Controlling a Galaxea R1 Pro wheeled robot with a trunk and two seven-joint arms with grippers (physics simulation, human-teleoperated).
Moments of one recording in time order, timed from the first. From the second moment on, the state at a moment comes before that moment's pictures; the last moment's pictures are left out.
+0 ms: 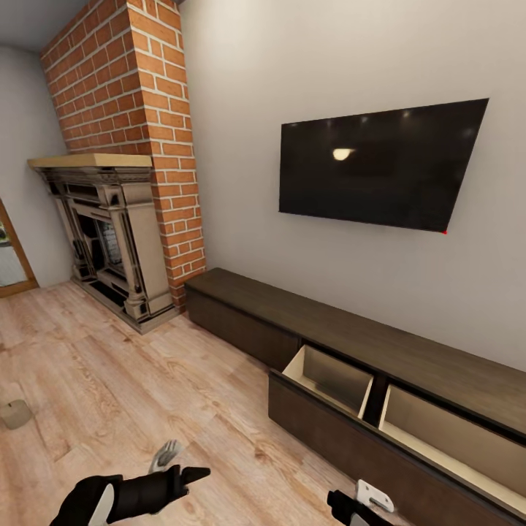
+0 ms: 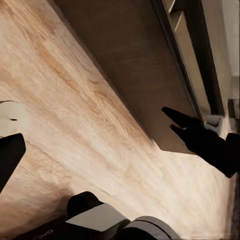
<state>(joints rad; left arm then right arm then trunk) -0.26 0.07 0.22 -0.91 0.18 0.88 -0.81 -0.51 0.05 0.44 -0.09 -0.90 -0.07 -0.17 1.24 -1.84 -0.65</state>
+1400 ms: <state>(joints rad) -0.38 0.22 0.17 -0.99 0.58 1.00 -0.87 -0.58 0.11 0.52 -0.11 -0.90 0.09 -0.21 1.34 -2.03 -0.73</state>
